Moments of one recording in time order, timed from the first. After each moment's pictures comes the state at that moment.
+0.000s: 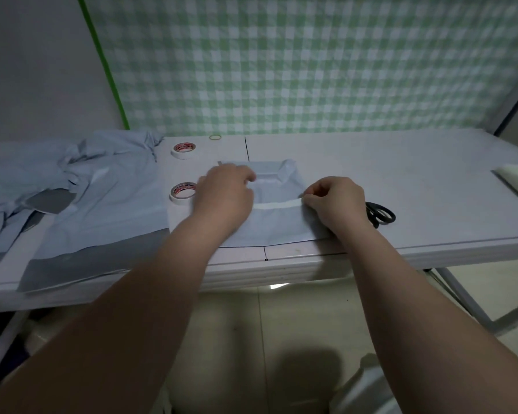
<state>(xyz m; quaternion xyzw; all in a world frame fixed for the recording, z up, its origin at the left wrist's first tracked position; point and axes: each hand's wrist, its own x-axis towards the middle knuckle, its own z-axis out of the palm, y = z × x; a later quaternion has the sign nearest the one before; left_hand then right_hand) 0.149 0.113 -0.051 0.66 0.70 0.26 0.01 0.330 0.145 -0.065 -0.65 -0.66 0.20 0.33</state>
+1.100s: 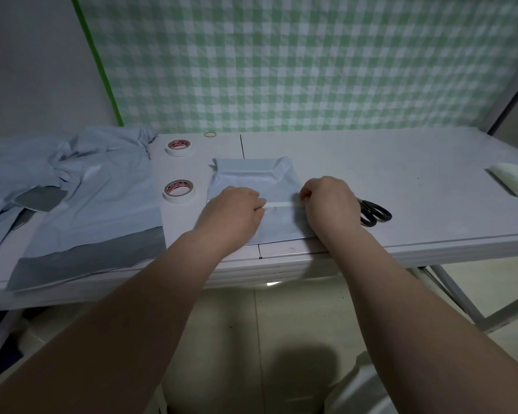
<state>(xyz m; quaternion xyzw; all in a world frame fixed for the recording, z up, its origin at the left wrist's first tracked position) 0.157 0.106 -0.077 0.76 0.64 0.12 0.03 0.324 0.140 -0.064 -0.66 -0.73 0.02 0.19</state>
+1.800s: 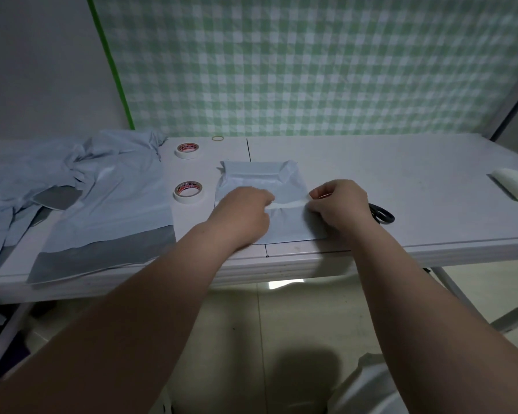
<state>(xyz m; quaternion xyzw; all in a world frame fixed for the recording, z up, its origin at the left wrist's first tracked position) 0.164 0.096 -0.058 0.75 0.64 0.15 0.09 0.334 0.135 -0.054 -0.67 -0.63 0.26 0.30</state>
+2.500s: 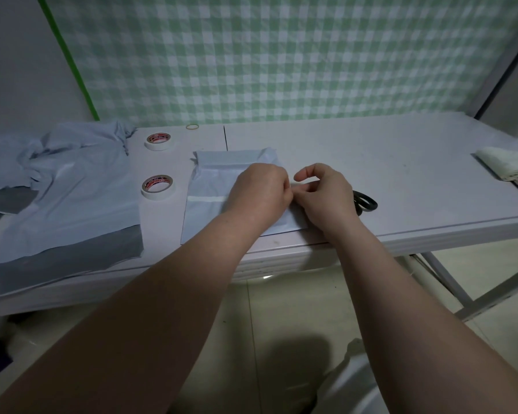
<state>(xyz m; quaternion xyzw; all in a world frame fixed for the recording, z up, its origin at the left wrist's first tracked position) 0.225 0.121 -0.054 0.73 0.63 0.26 0.02 0.343 0.131 -0.071 -0.61 -0.61 0.29 0.41</state>
